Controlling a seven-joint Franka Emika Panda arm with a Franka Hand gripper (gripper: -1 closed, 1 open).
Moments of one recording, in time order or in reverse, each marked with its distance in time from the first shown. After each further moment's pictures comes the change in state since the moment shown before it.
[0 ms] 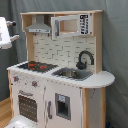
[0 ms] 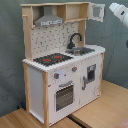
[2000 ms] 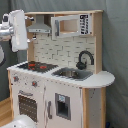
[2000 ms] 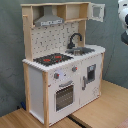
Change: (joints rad) arm -0.149 0.027 -0.081 -0.053 -0.006 0.009 0.612
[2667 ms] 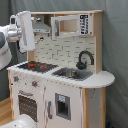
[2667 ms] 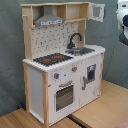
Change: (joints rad) arm -0.050 0.013 -0.011 -0.056 0.000 0.119 0.163
